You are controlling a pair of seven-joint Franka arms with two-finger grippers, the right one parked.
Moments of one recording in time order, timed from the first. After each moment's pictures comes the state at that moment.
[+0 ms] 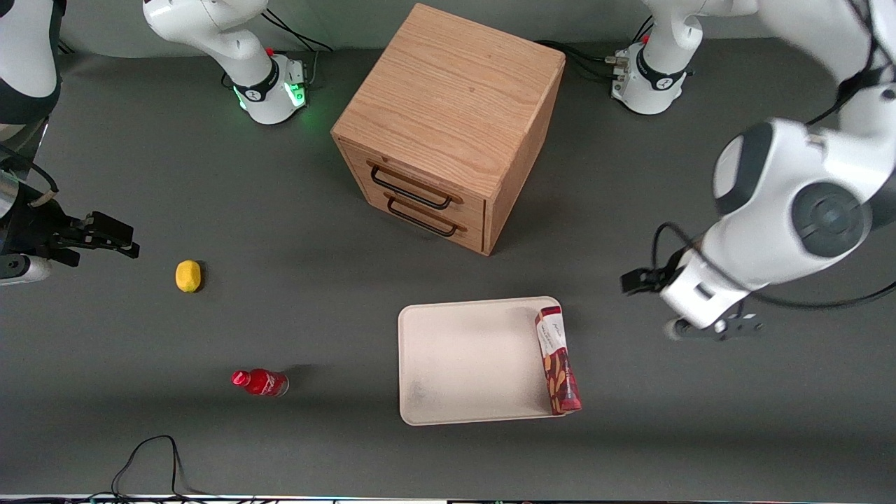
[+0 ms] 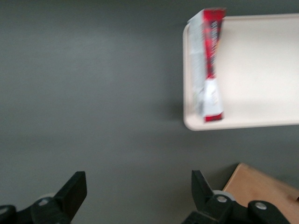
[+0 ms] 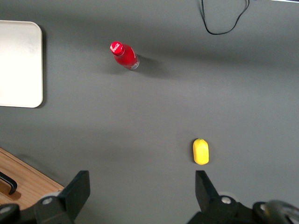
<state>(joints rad) -0.14 0.32 -0.09 -1.44 -0.03 1.69 -0.25</state>
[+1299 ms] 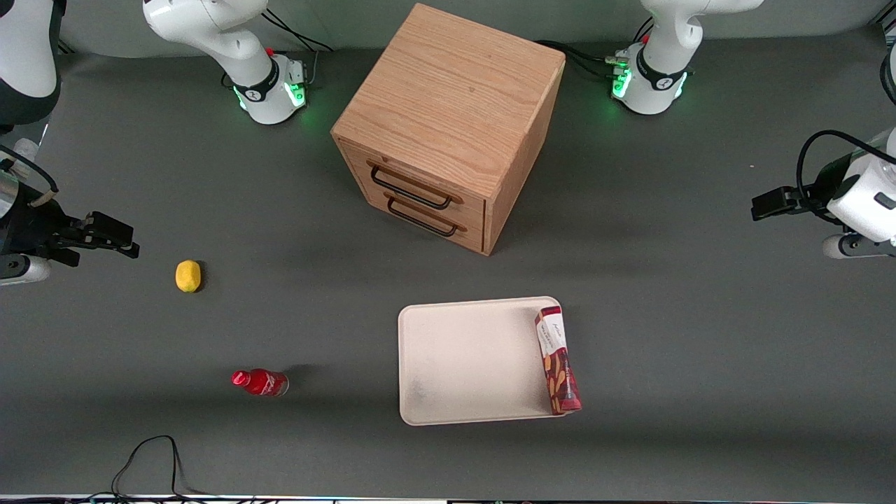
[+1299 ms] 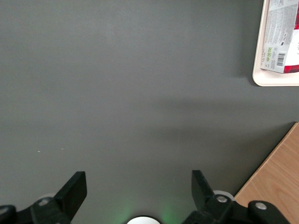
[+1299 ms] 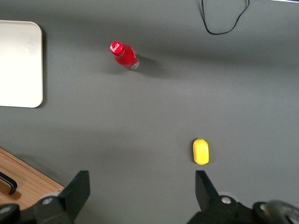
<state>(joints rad) -0.05 0.10 0.04 -1.57 0.01 1.51 -0.06</state>
